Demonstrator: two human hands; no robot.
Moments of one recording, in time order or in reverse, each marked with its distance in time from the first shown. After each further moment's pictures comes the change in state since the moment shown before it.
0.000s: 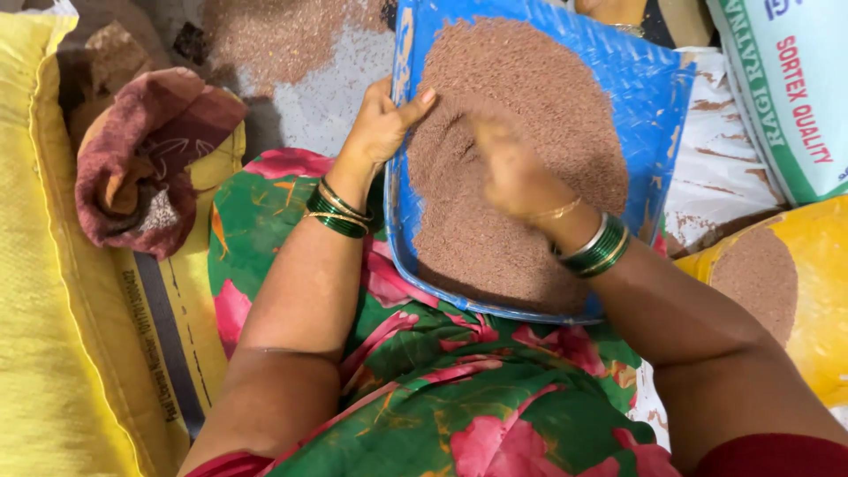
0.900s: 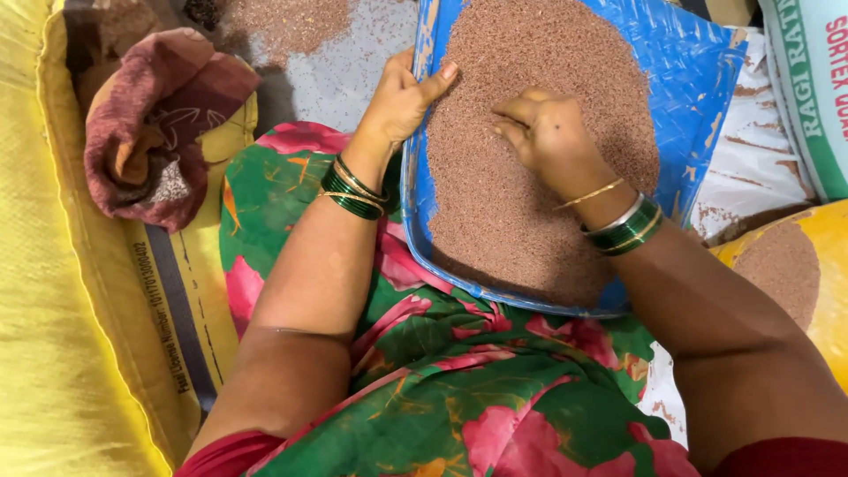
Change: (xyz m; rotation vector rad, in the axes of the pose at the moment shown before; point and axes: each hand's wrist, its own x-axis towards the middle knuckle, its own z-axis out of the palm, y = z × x) left_hand -0.002 -0.003 0.000 -0.005 0.001 0.006; right_hand 0.022 -0.003 -0.022 -0.043 0.072 0.163
